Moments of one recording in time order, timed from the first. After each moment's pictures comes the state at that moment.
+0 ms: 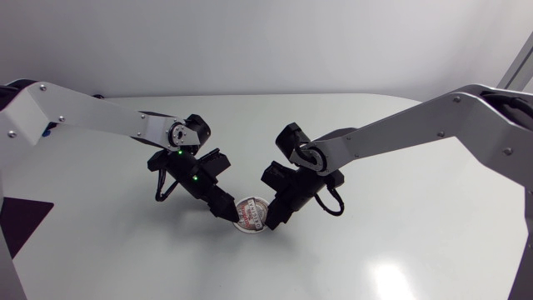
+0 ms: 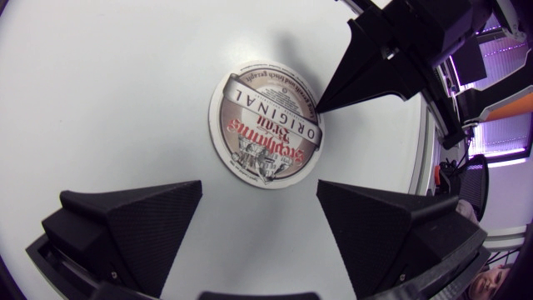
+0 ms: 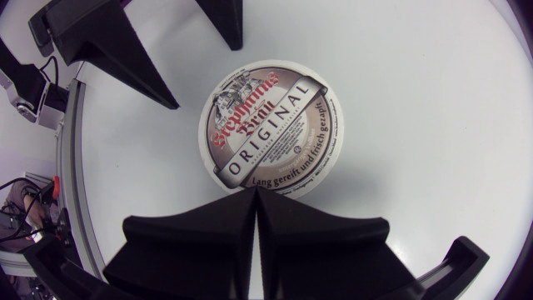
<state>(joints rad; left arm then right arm) -0.34 2.02 1.27 -0.76 0.52 0.52 0.57 2.01 1.22 -0.44 -0.44 -0.35</state>
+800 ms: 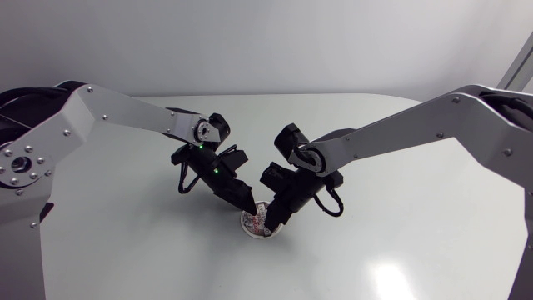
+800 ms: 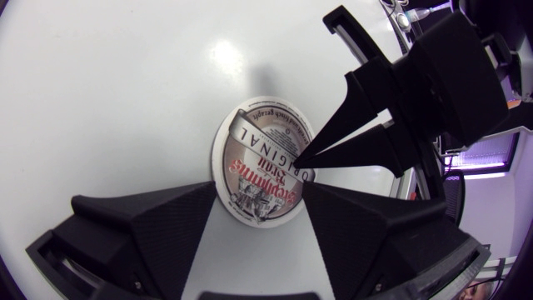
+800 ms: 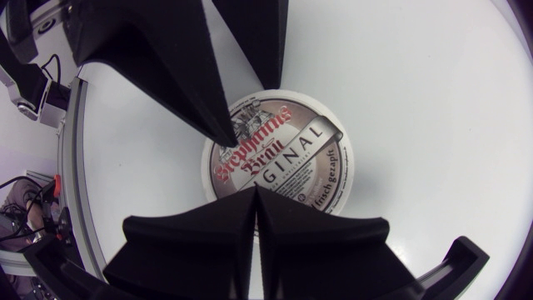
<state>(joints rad) -0.40 2.16 1.45 -0.83 0.64 0.40 0.58 2.01 1.21 -0.44 -0.44 -0.35</state>
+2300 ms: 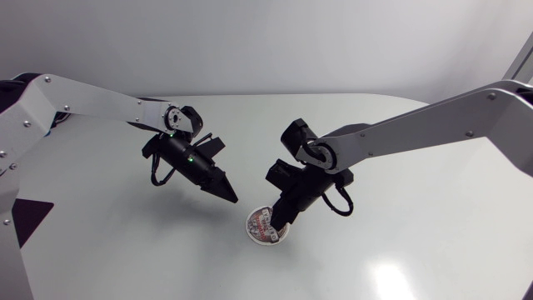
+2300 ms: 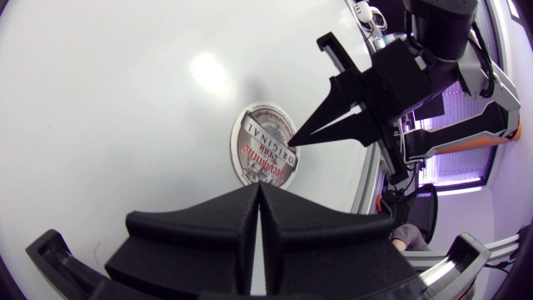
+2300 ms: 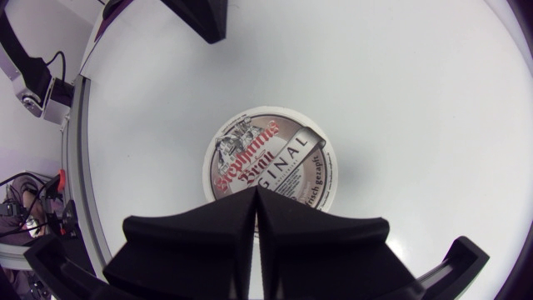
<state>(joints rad) -0.27 2.08 1.41 -0.94 0.78 0.48 0.57 1.93 1.18 -0.48 -0.43 -0.36</state>
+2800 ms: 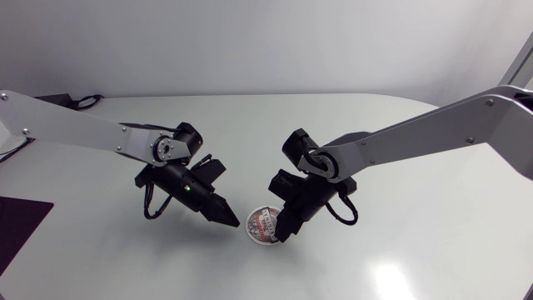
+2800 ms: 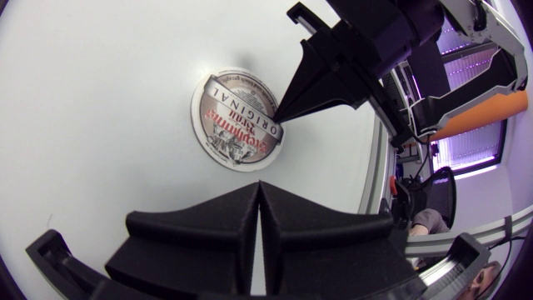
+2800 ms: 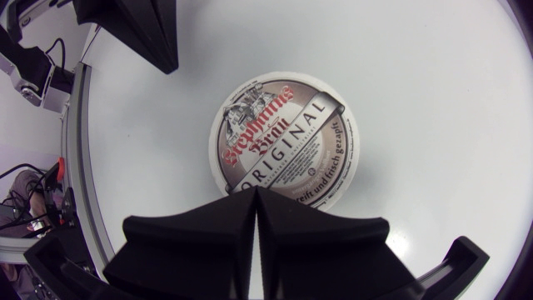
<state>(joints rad) -0.34 1.89 1.06 -0.62 0.75 0.43 0.58 1.92 1.11 -0.48 -0.43 -0.36</state>
